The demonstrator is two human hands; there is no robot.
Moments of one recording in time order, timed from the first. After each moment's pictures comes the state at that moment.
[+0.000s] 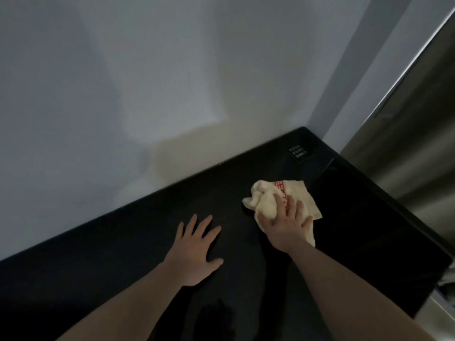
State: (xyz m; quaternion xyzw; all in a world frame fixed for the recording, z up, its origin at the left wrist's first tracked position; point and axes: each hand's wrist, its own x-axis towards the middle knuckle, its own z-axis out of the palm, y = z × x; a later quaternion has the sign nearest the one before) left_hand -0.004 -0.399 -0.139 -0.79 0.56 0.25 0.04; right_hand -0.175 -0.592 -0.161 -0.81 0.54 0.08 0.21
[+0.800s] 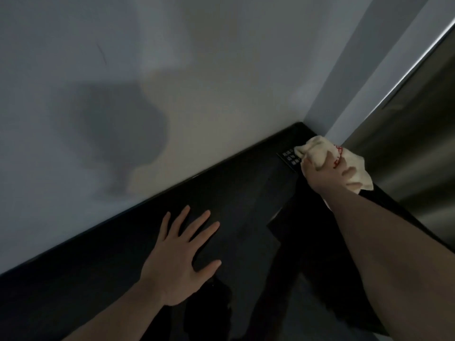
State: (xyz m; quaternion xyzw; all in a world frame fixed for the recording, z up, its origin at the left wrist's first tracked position) left_hand 0.036 -0.500 -0.195 -0.77 0.62 0.13 -0.05; right_hand -0.156 -0.849 -0.170 -0.67 0.72 0.02 0.17
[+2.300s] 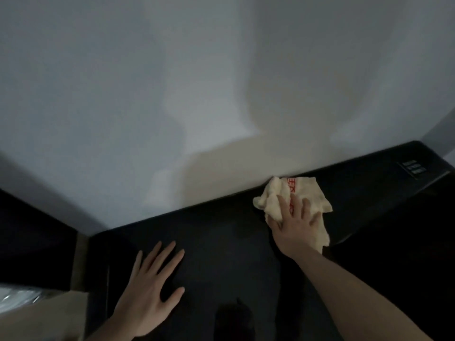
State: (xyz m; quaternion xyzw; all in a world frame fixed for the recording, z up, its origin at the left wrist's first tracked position) left_hand 0.154 -0.038 -0.182 -0.88 0.44 0.14 -0.06; right_hand 0.021 -0.397 -0.166 -0.91 0.40 0.07 0.13
